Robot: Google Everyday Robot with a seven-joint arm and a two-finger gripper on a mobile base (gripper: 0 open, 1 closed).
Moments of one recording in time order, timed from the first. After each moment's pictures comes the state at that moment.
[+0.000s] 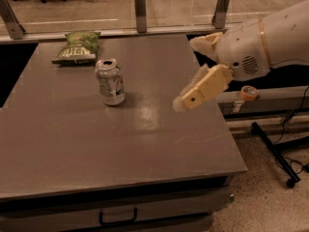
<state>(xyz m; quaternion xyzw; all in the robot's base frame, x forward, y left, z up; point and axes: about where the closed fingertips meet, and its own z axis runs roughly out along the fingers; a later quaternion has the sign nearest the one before) 0.480 -0.061 0.978 -0.55 0.69 0.25 0.41</state>
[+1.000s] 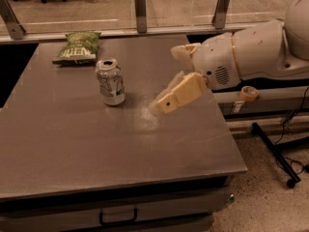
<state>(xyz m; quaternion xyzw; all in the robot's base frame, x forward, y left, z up) 0.485 -0.020 0.962 -0.52 0.68 0.30 0.42</state>
